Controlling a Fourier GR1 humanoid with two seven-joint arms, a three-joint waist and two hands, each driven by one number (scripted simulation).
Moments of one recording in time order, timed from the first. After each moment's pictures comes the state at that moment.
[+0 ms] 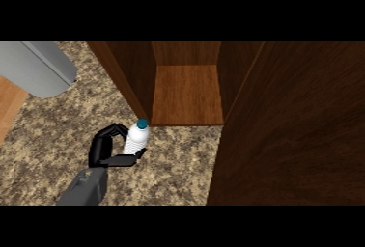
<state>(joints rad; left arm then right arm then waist) -0.44 0.08 0.20 -0.42 0.01 0.03 -0.97 0.13 -0.19 0.54 -2.48 0.06 -0.18 0.34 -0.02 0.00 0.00</state>
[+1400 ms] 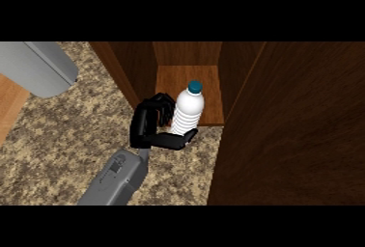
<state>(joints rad) -0.44 0.00 -0.33 -1.08 0.34 0.30 -0.50 0.15 -0.24 0.55 -2.50 0.06 -0.24 0.35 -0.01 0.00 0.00</state>
